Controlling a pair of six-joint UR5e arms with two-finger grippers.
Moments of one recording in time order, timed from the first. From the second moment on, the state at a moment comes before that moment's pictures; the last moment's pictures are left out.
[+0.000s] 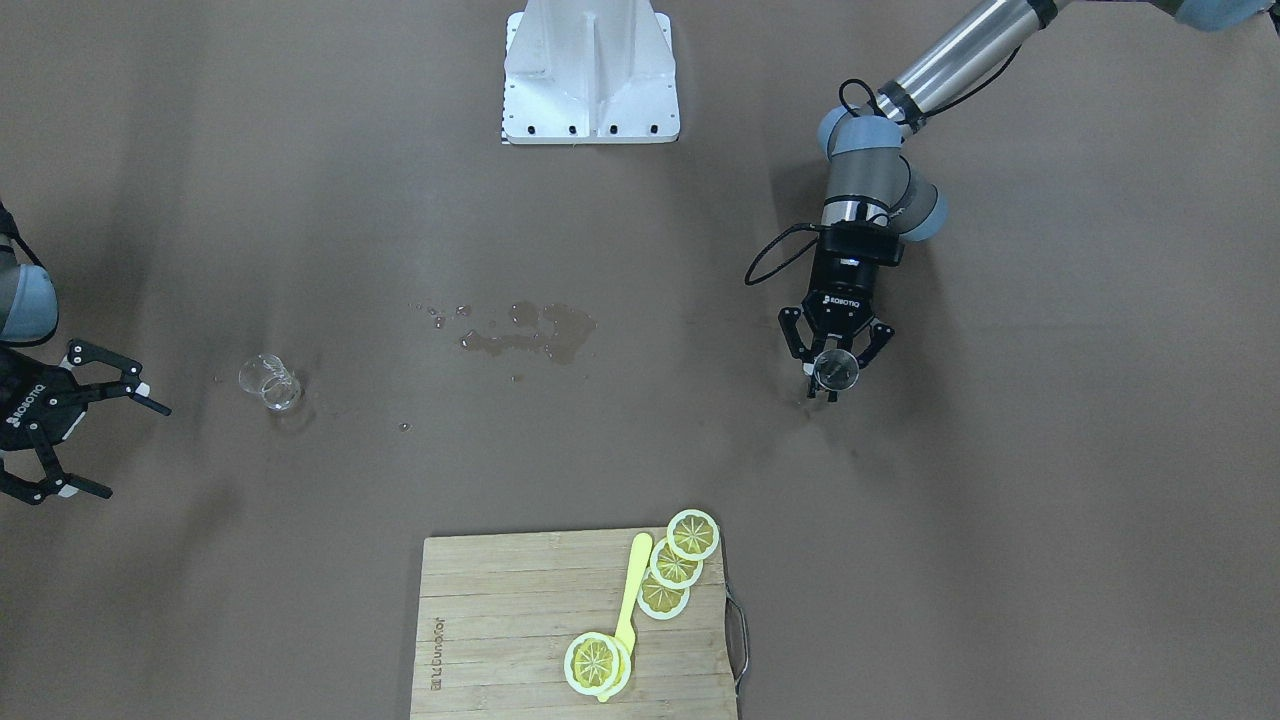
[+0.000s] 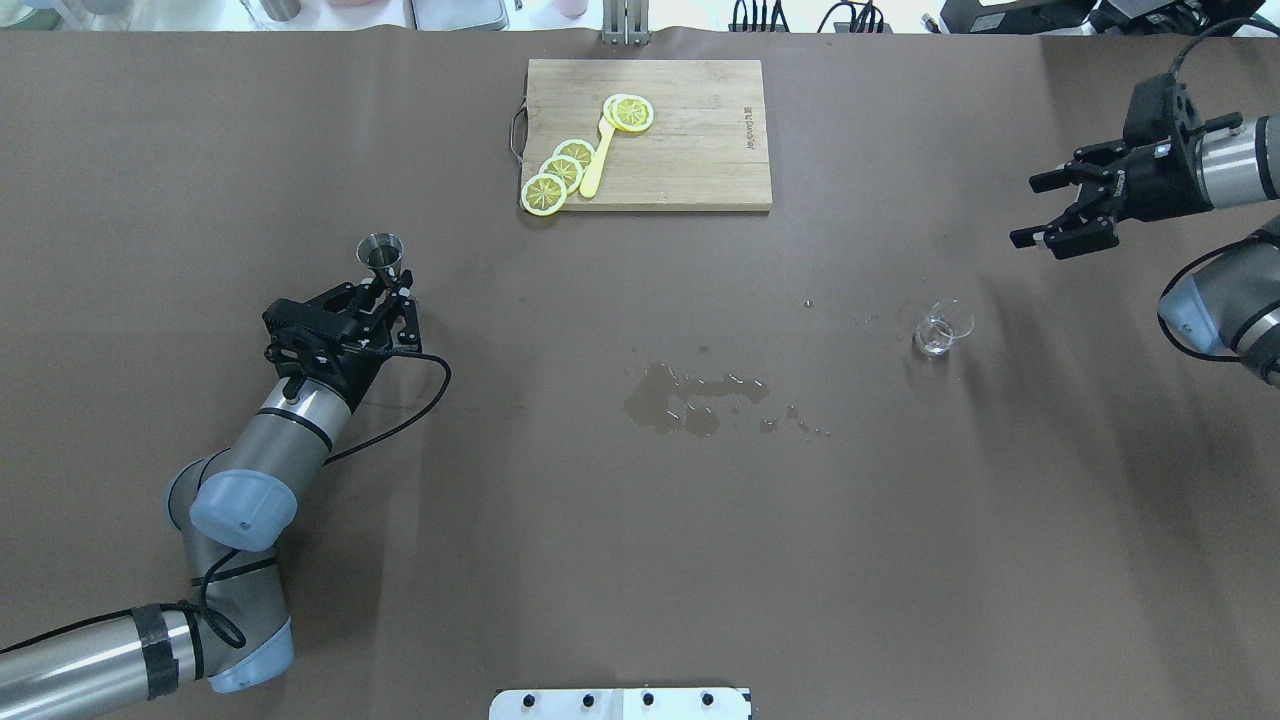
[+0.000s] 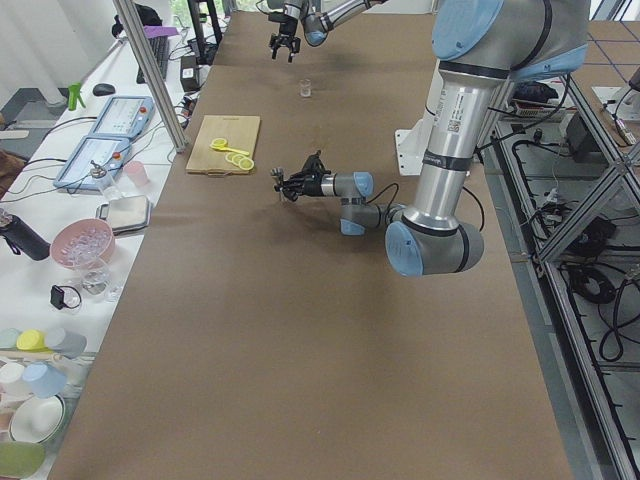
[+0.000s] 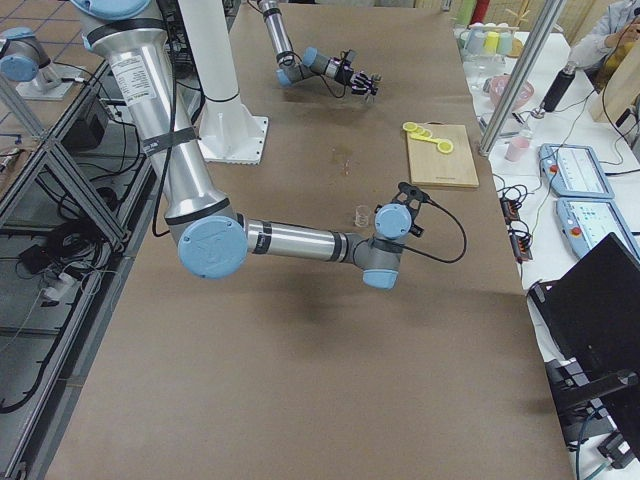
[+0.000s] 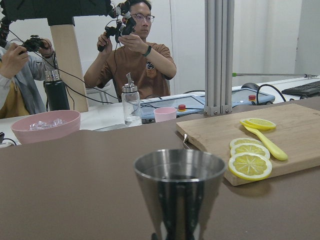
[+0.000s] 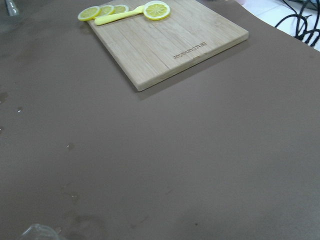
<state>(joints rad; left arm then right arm) -0.37 -1.91 -1.31 -3.00 -0.76 -0.74 1.15 -1.21 1.06 -0.11 2.45 0.26</state>
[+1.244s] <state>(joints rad) -0.36 -1.91 -1.32 -3.00 -0.76 -0.74 1.29 -1.16 1.26 -1.41 2.30 0.00</state>
